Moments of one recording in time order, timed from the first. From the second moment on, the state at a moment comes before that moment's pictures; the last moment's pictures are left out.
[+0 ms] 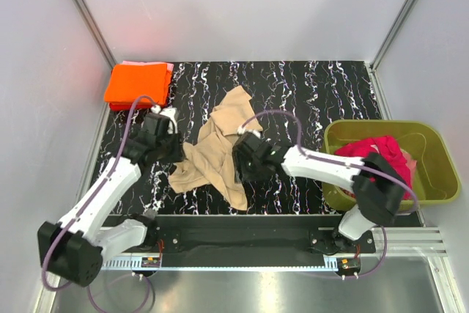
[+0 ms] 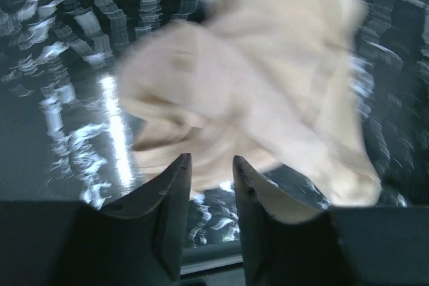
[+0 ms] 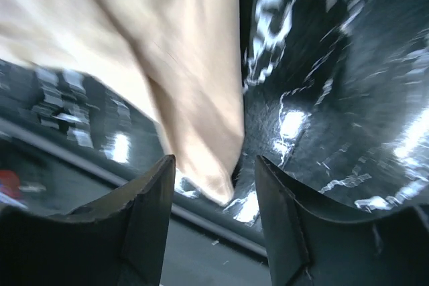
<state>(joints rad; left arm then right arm) -0.32 1.06 0.86 -0.73 0.01 -0.34 0.96 1.61 1.03 -0.46 0.02 0.71</state>
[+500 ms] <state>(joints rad) -1.12 1.30 0.88 -0.55 -0.07 -0.71 0.49 1.24 1.24 -0.64 0.08 0.71</state>
